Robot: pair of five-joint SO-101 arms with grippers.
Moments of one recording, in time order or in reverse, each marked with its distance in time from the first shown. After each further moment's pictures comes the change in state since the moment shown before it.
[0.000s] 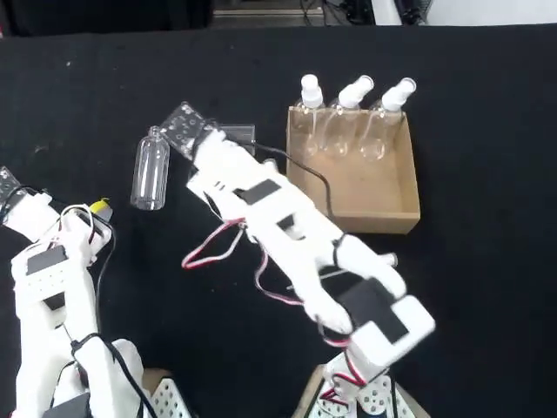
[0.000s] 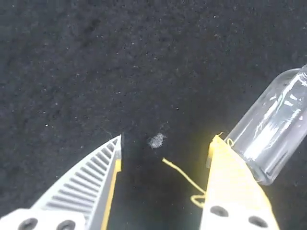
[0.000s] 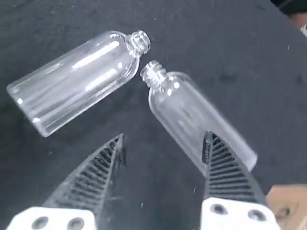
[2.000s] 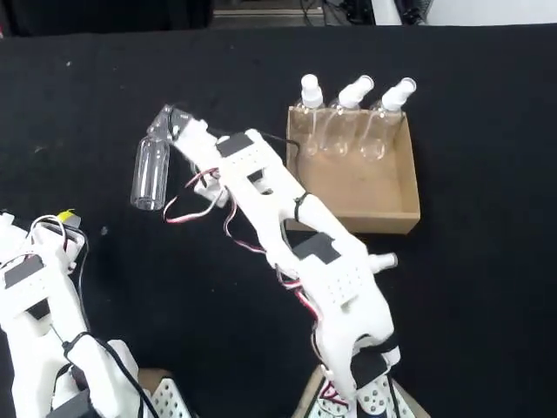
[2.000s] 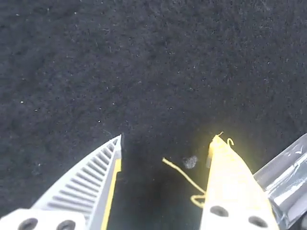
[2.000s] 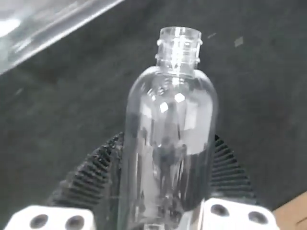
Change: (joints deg) left arm -9.5 0.0 0.0 1.9 7.1; right arm 1.1 26.5 -36.8 41.0 7.1
